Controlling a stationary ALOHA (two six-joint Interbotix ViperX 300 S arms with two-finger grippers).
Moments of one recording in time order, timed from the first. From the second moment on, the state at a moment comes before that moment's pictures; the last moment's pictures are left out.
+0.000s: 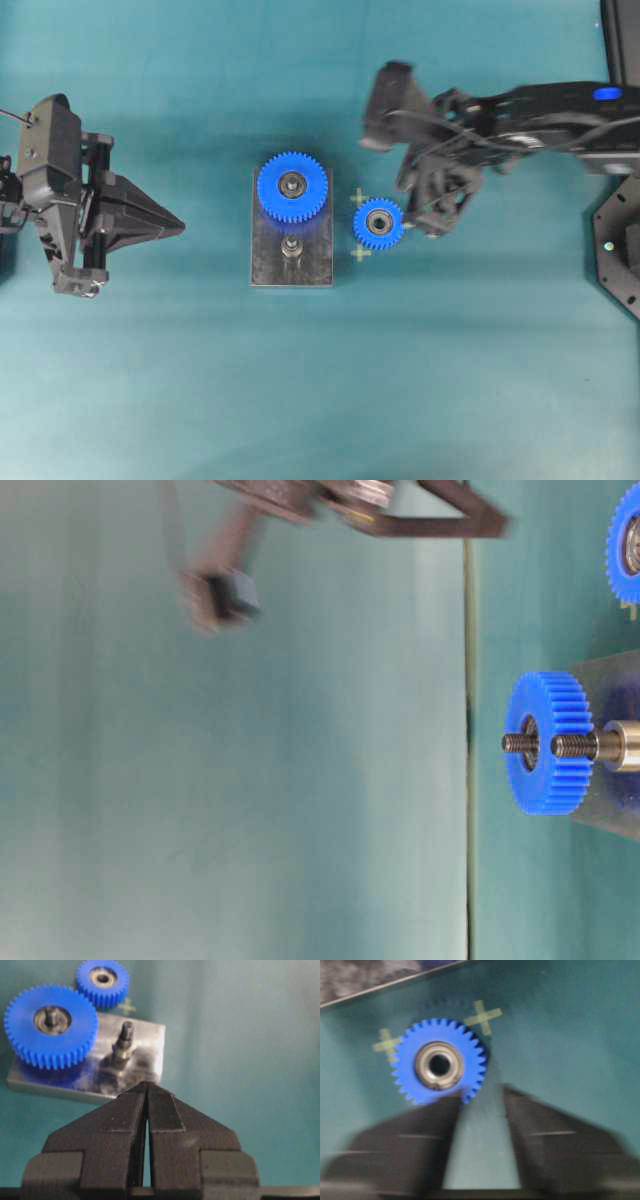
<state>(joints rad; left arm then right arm) -0.03 -0.56 1.02 0.01 -0.02 -0.20 -0.20 -0.04 0.64 0.09 0.62 0.04</state>
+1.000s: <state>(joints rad) -0.04 -0.56 1.01 0.02 -0.02 -0.17 -0.20 0.16 0.56 0.09 0.64 0.04</state>
